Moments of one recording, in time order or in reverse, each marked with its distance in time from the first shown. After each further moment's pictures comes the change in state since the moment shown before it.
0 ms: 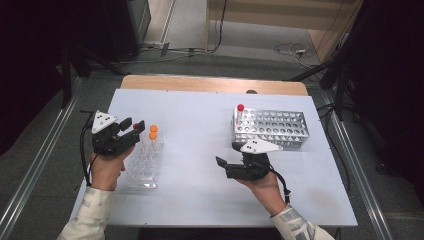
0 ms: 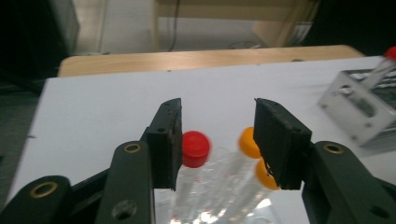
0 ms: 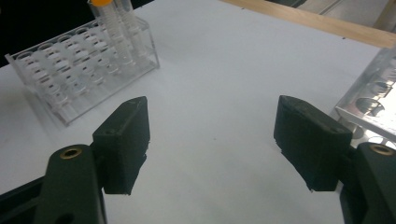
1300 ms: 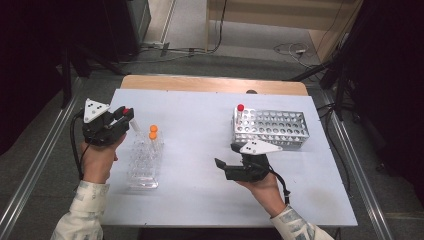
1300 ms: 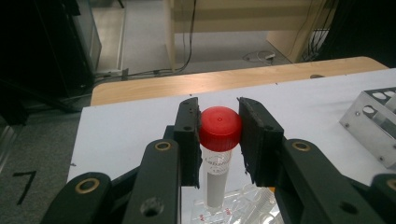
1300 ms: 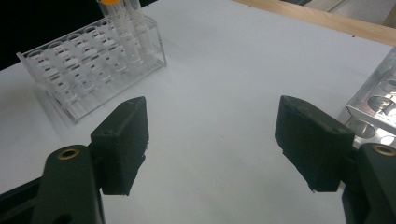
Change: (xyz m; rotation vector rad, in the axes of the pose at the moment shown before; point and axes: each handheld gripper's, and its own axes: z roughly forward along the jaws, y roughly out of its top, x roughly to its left) left arm 0.014 0.024 -0.002 -0.025 0.102 0.069; right arm 0.004 -0.001 0.000 0.008 0.030 -0.005
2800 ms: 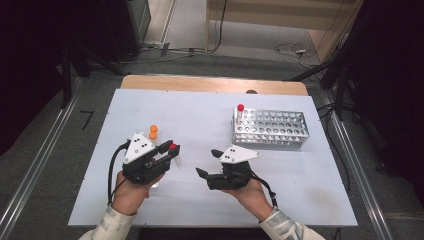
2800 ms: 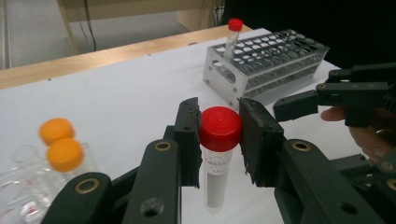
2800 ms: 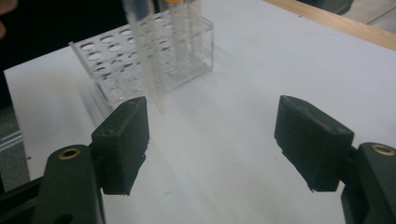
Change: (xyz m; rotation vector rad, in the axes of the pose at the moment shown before) left arm -0.095 -0.030 -0.038 0.039 -0.332 0.096; right arm 0.036 0.006 0.017 0.008 0.080 -0.098
